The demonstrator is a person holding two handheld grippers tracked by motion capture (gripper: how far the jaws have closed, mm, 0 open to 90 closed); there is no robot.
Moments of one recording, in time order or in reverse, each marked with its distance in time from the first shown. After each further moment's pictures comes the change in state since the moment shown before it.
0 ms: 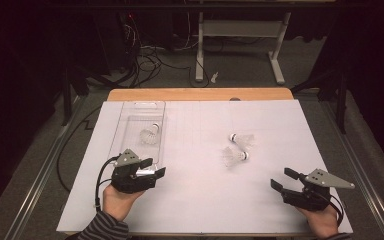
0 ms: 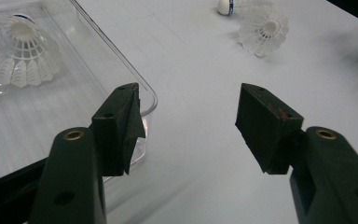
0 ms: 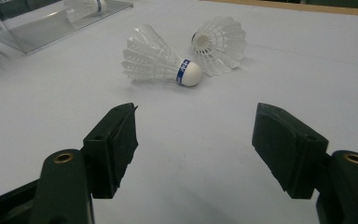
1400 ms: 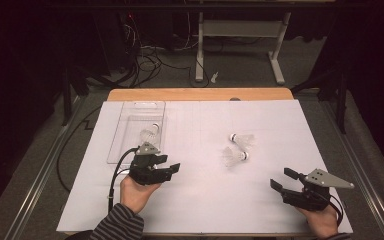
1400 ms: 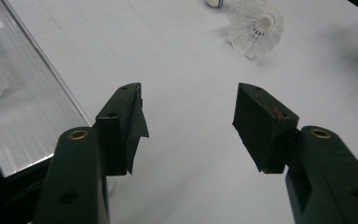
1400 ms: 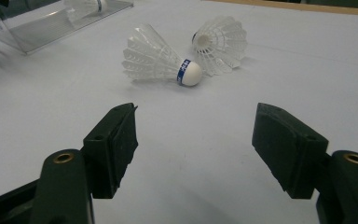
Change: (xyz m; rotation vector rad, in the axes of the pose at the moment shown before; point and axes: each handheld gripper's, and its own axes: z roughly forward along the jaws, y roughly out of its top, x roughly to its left) left arm -0.016 0.027 0.035 0.100 -0.021 -0.012; right arm 0.000 0.000 0.001 0.001 0.001 -0.002
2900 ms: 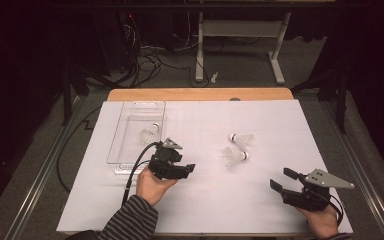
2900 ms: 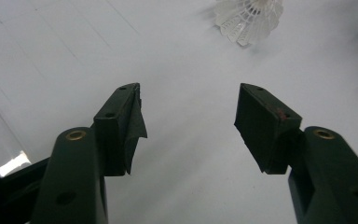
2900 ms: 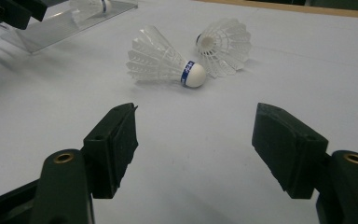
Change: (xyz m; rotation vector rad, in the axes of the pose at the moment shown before) left arm -0.020 0.027 0.037 0.134 -0.006 0.049; right arm 0.001 0.000 -0.001 -0.004 0.013 -0.005
